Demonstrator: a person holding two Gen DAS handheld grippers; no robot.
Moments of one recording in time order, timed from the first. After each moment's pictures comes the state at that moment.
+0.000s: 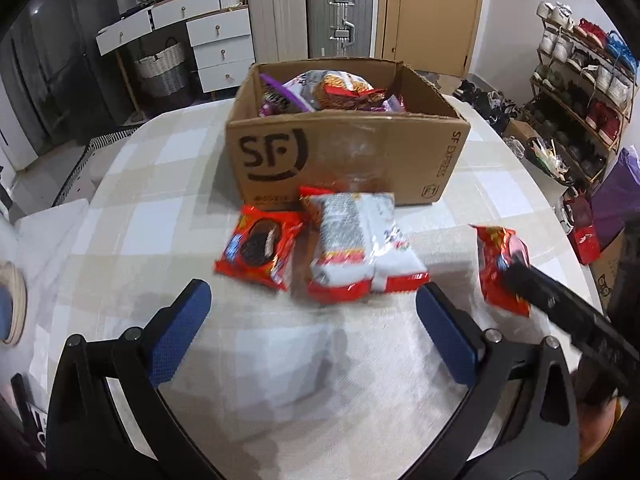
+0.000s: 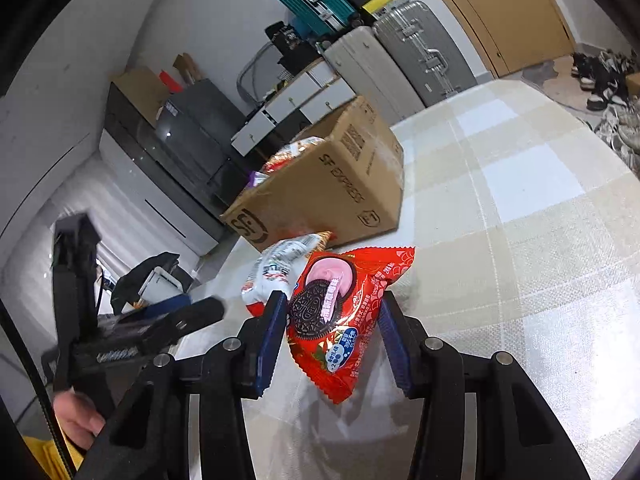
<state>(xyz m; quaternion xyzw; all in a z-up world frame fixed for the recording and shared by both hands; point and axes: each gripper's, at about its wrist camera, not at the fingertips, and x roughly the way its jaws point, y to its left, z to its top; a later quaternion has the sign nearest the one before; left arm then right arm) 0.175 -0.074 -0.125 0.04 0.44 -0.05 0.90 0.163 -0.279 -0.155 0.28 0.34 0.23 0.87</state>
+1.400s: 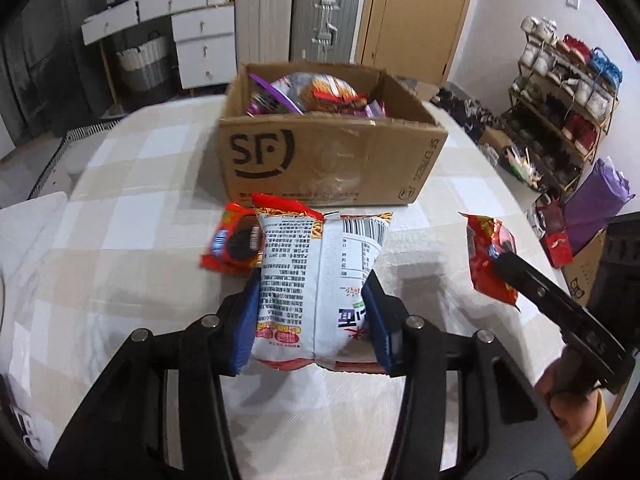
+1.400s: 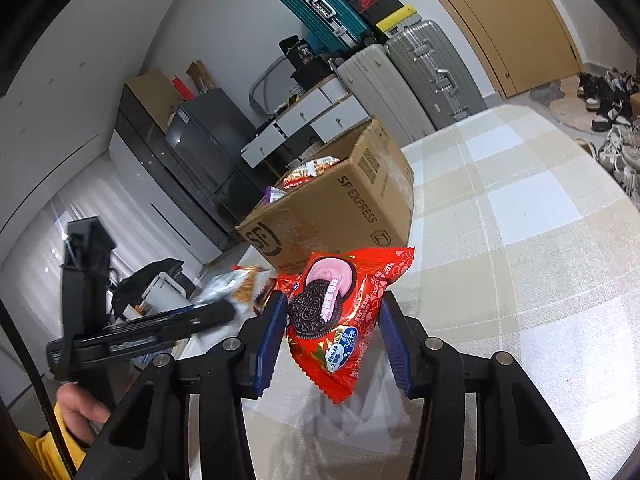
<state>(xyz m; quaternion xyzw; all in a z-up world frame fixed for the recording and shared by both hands) 0.151 -0.047 -0.107 0.00 0.43 -0.10 0.90 0.150 -0.279 -0.142 0.26 0.31 0.23 0.88</state>
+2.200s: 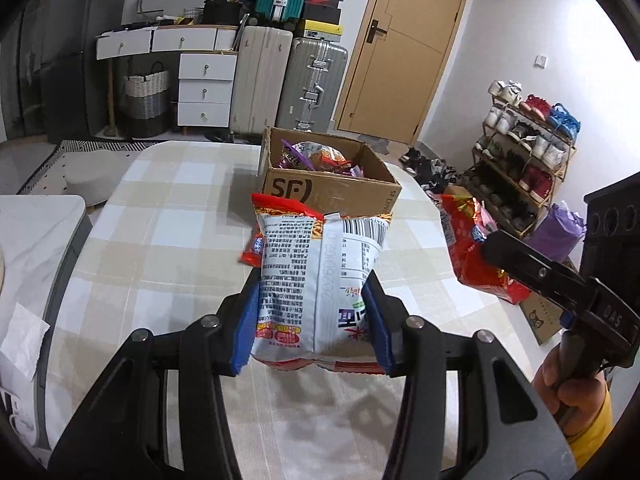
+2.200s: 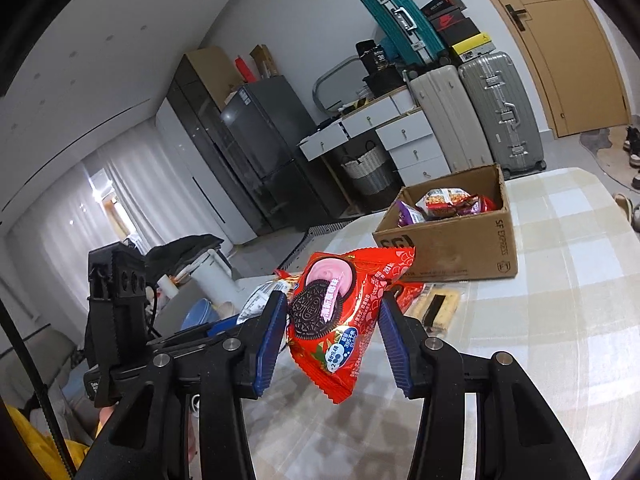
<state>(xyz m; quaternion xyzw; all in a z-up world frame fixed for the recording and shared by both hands) 0.018 0.044 -0.027 -0.07 0.34 -0.14 0.93 0.080 -0.194 -0.029 0.21 0.28 0.30 0.89</state>
